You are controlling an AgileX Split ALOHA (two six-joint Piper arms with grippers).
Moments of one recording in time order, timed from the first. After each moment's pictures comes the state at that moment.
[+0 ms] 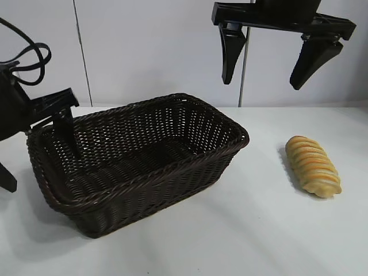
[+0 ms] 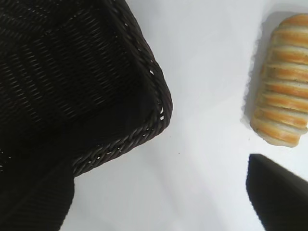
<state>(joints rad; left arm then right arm) -0.25 1.81 -0.98 -0.39 0.60 -0.31 0.41 1.78 -1.59 0.01 1.16 0.32</state>
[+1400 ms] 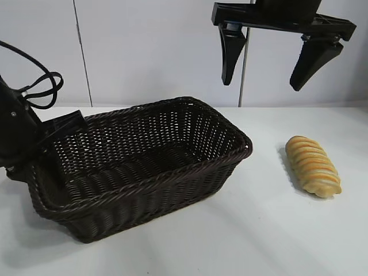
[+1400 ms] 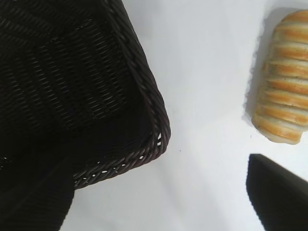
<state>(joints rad) -0.25 1.86 -1.02 -0.43 0.66 -0.19 0.41 1.78 -1.59 0.01 1.17 0.32</state>
